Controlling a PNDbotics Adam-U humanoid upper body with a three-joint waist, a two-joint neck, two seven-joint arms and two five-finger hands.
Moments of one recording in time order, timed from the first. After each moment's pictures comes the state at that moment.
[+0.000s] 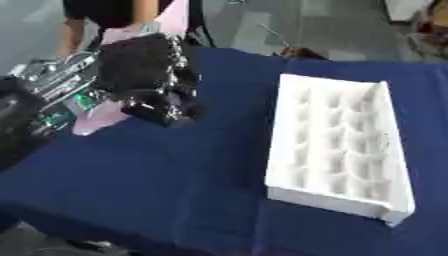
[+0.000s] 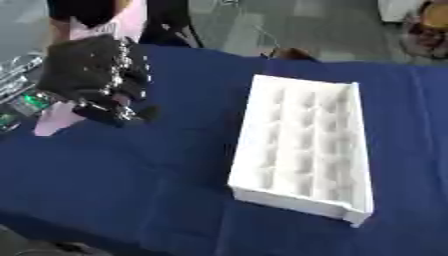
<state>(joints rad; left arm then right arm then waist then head) -0.05 1.14 -0.05 -1.99 -0.77 -0.77 0.33 -0.06 -0.28 -0.33 -1.82 0.41 -0.07 0.33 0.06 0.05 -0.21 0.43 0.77</state>
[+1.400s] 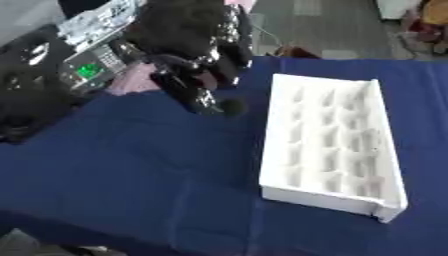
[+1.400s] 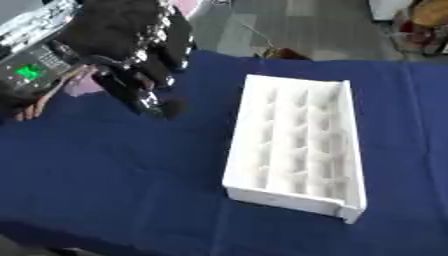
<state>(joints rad) -0.54 1.04 -0.28 -1.99 -0.42 -0.90 0.03 -0.06 -0.28 -0.32 -1.81 0.41 -0.08 0.35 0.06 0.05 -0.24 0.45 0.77</state>
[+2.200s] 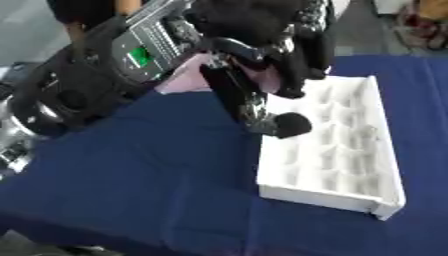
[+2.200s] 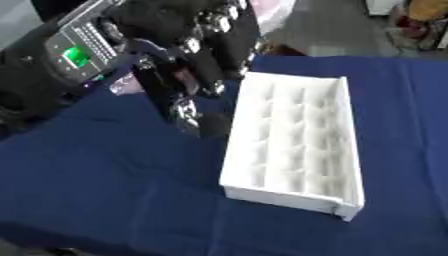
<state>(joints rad) -0.71 0.90 -0.40 -1.99 -0.12 -0.85 -0.26 -0.08 -0.28 -0.30 -1.81 0.40 -0.09 0.36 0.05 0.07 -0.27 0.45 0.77</state>
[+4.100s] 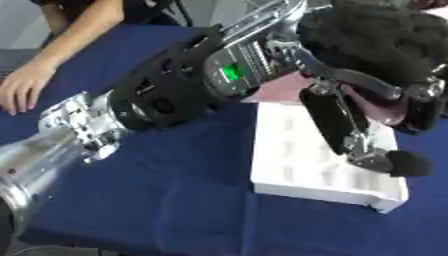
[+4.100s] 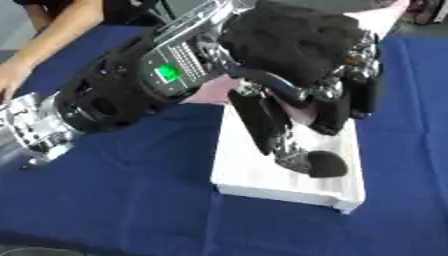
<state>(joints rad) -0.84 0.72 -0.50 -1.89 -0.36 -0.63 -0.29 -0.15 -0.25 -0.26 -1.81 0.36 -0.13 0.40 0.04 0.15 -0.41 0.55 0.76</state>
